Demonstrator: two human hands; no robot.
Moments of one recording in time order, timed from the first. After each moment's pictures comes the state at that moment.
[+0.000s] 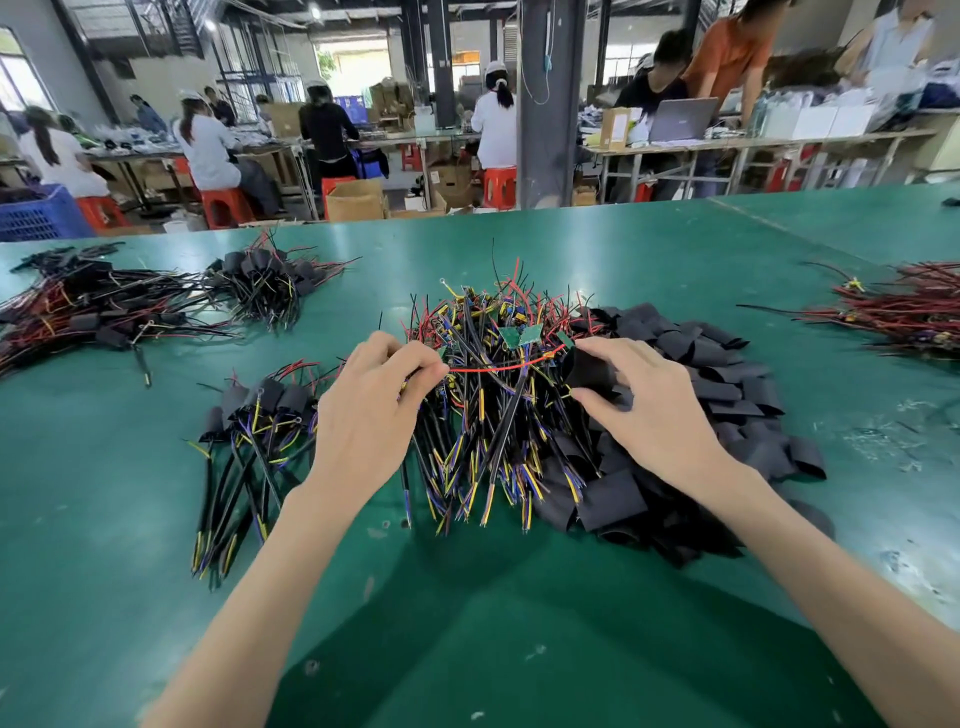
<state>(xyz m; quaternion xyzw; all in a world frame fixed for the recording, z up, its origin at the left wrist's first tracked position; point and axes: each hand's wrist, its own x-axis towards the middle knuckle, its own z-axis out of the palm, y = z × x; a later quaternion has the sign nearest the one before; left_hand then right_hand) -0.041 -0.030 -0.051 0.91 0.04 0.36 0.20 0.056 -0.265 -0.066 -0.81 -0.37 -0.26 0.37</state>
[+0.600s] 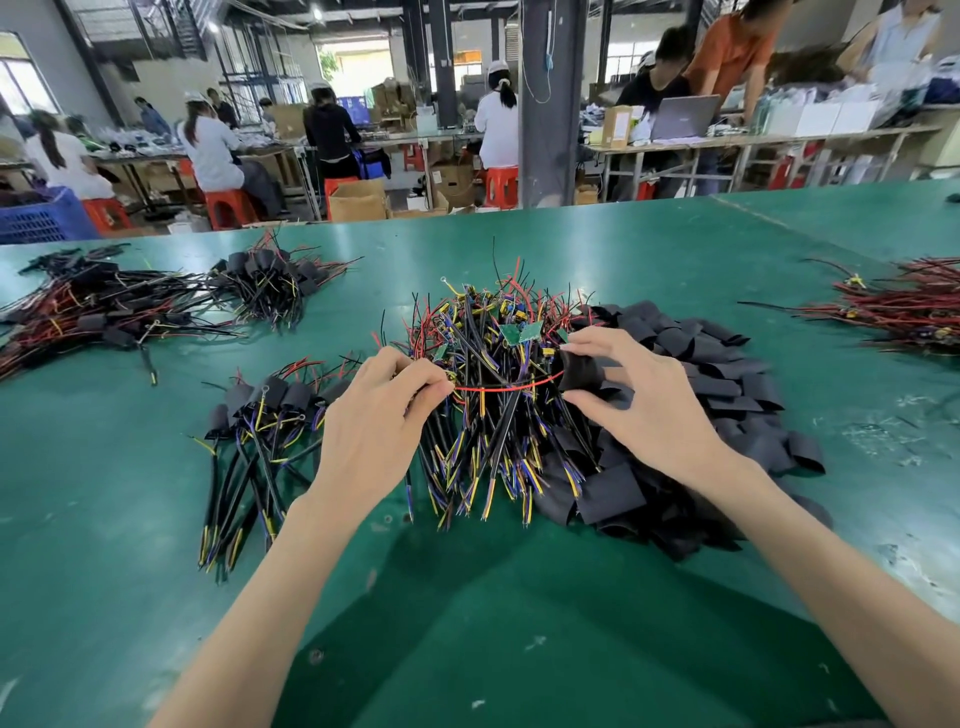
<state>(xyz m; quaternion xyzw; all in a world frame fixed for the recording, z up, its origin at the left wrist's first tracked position) -0.048 -0.033 -0.060 0.92 0.03 0.35 0.17 0.056 -0.266 -0.065 -0.78 -0.40 -0.18 0.46</state>
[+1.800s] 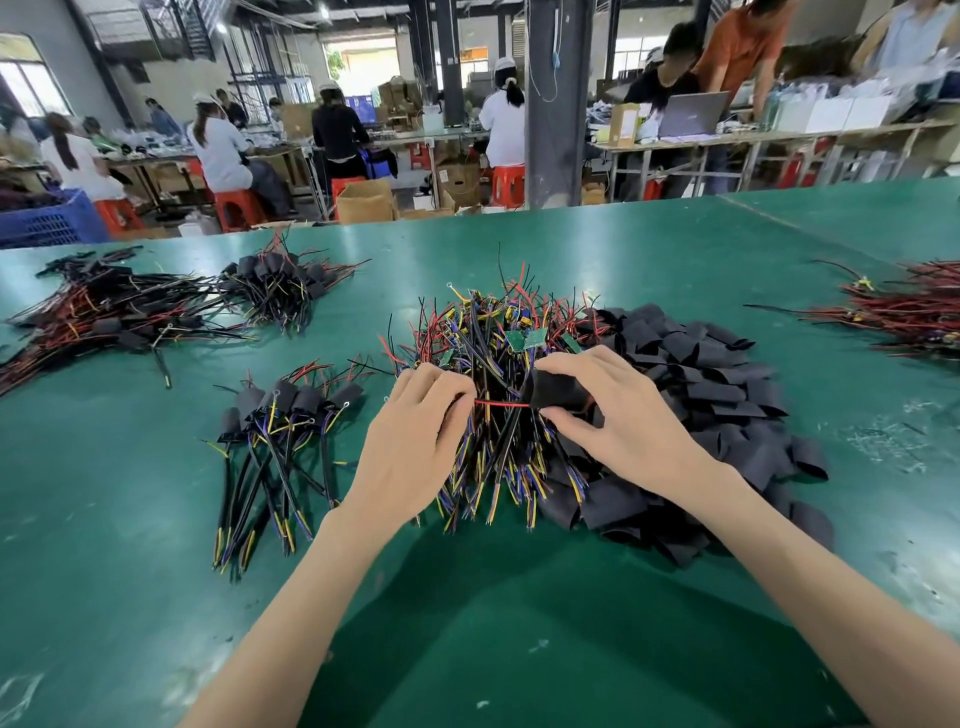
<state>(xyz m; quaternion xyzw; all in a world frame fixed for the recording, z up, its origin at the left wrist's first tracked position) -0.047 -0.051 -0.066 0.91 -0.07 0.37 0.20 0.045 -0.253 -0.060 -0.79 -0.47 -0.23 0.31</state>
